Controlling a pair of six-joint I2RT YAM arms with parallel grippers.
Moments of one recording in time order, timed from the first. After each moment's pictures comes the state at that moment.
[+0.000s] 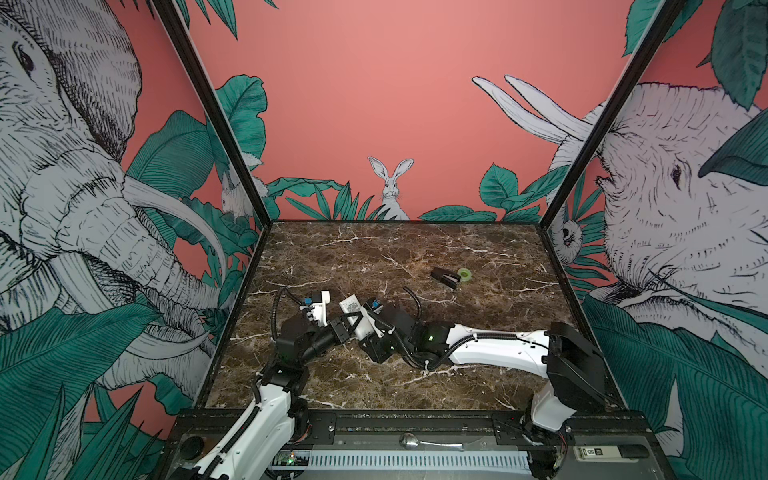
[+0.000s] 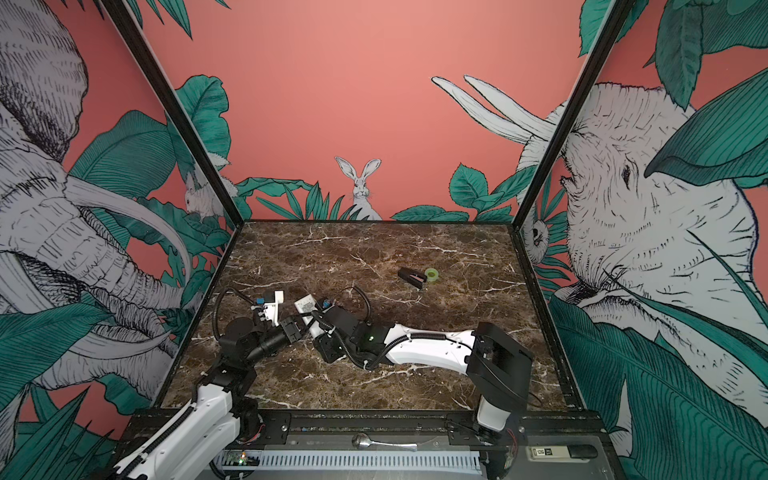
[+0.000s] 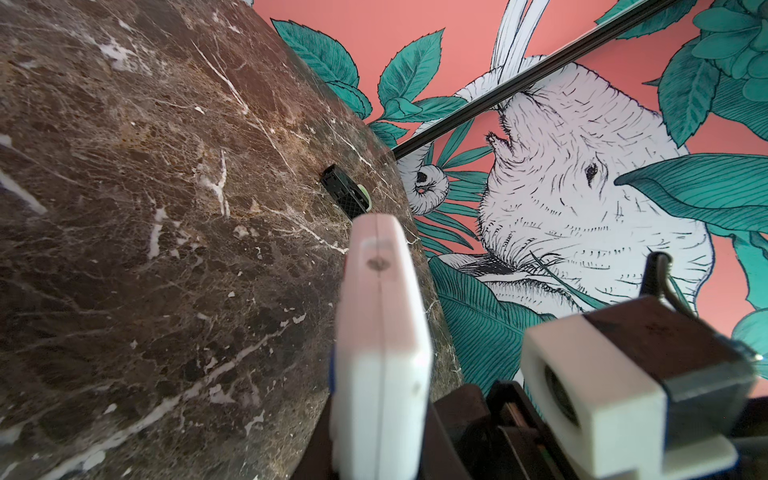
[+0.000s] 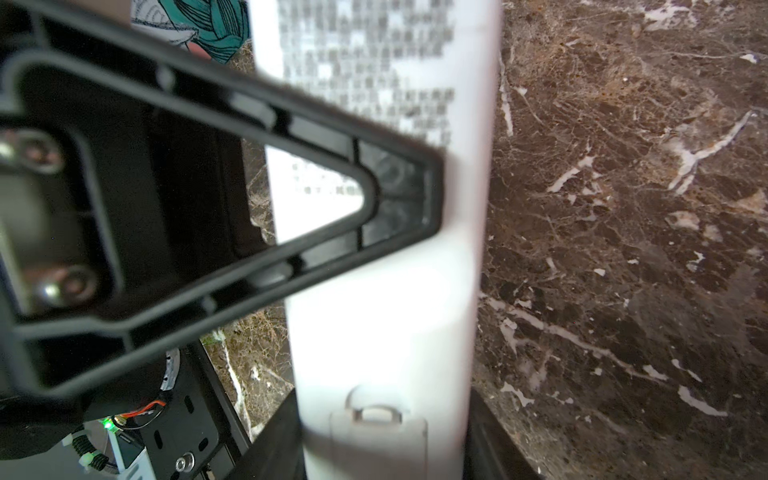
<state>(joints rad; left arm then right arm) -0.28 0.68 0.16 0.33 0.61 -0.92 1.18 1.68 1.13 -0.18 0.05 0.47</state>
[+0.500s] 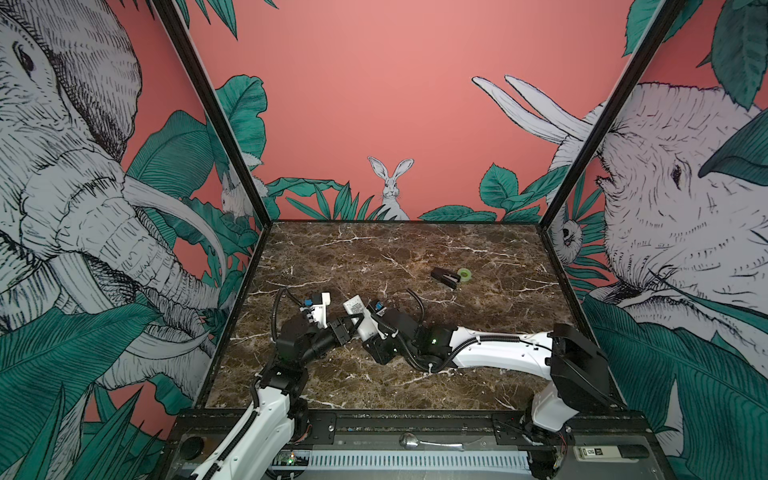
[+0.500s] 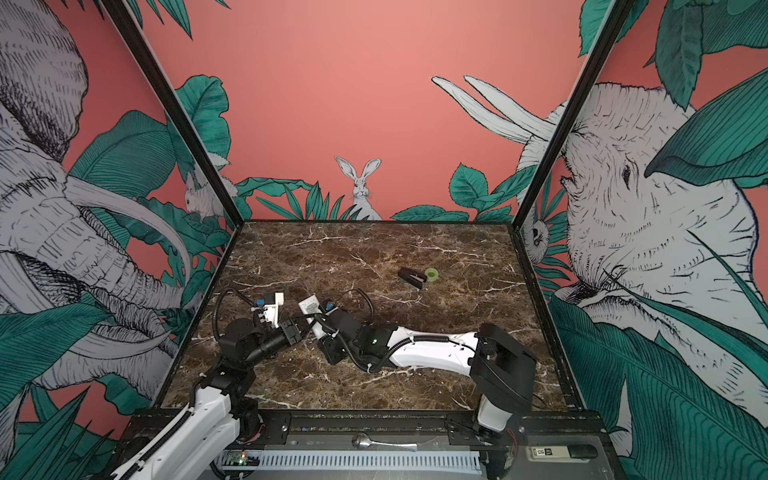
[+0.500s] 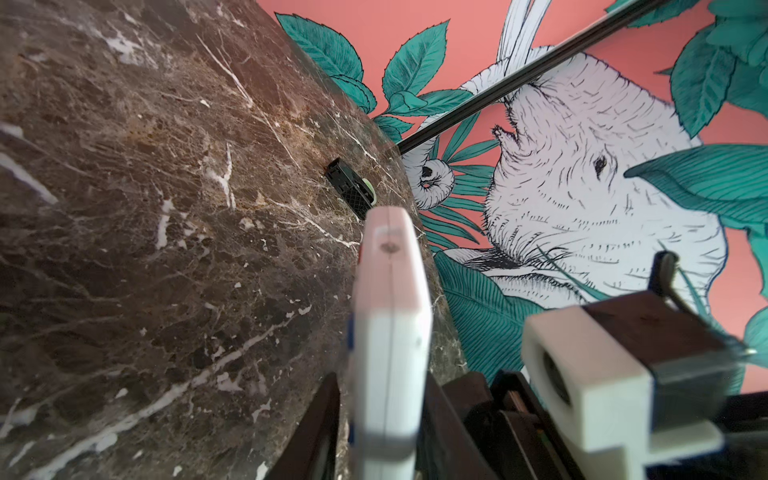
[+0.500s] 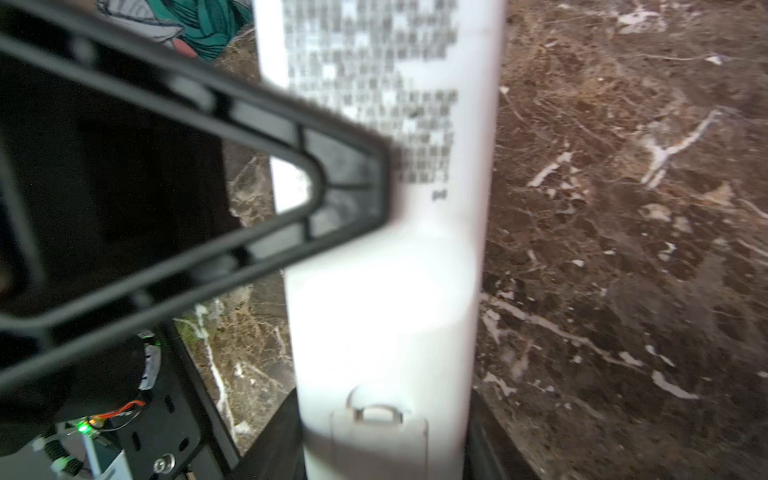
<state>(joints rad) -0.29 0.64 0.16 0.26 0.60 -0.89 1.18 1.65 1.08 -0.19 0.11 0.46</state>
